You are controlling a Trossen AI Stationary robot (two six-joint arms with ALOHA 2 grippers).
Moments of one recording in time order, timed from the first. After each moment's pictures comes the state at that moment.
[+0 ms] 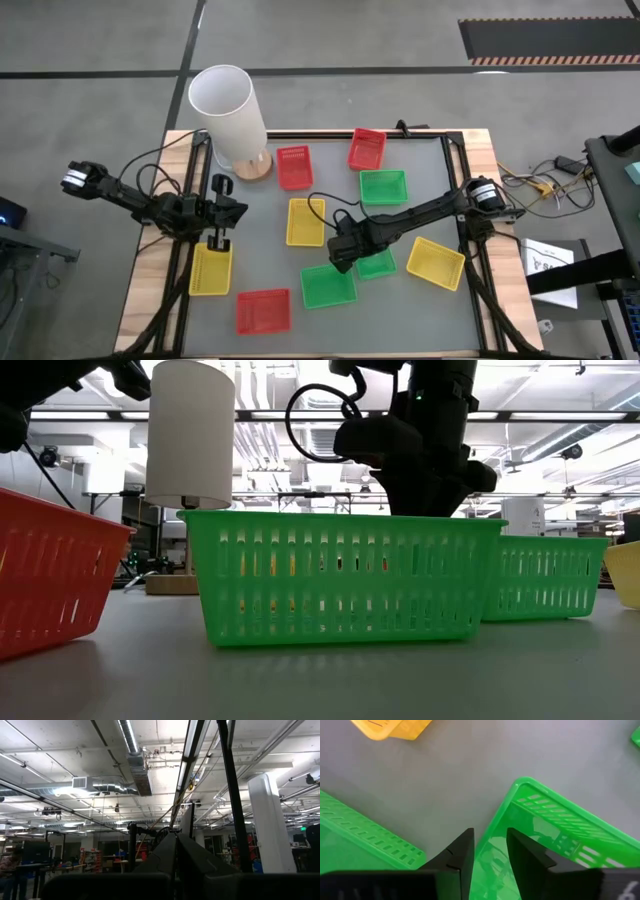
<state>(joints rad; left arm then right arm) -0.29 0.80 0.14 1.33 -0.24 0.22 0.23 1.94 1.45 -0.94 0.18 1.05</state>
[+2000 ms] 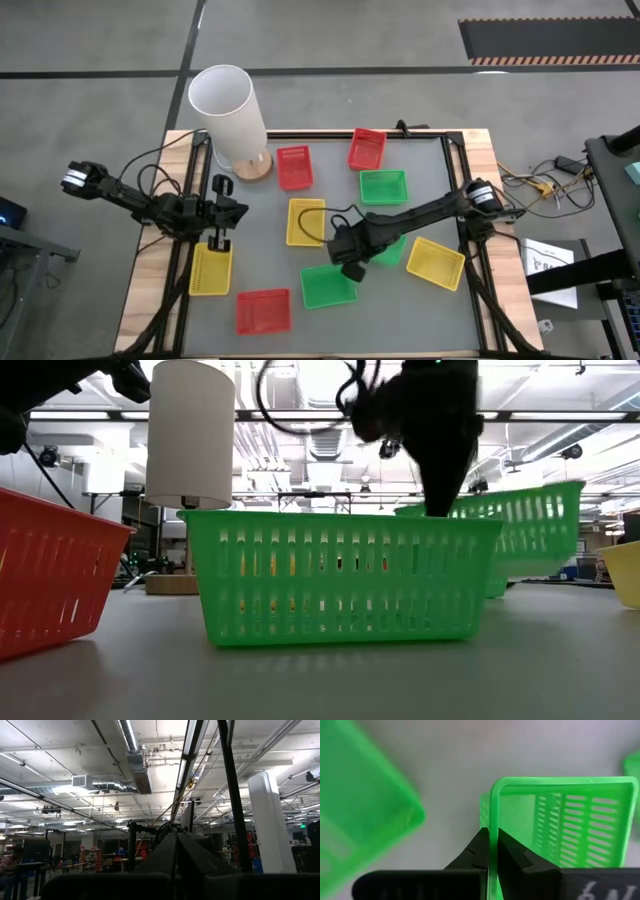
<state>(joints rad) -0.29 0.80 0.12 1.33 -0.24 0.22 0.26 1.96 1.61 -1.18 0.10 0.66</state>
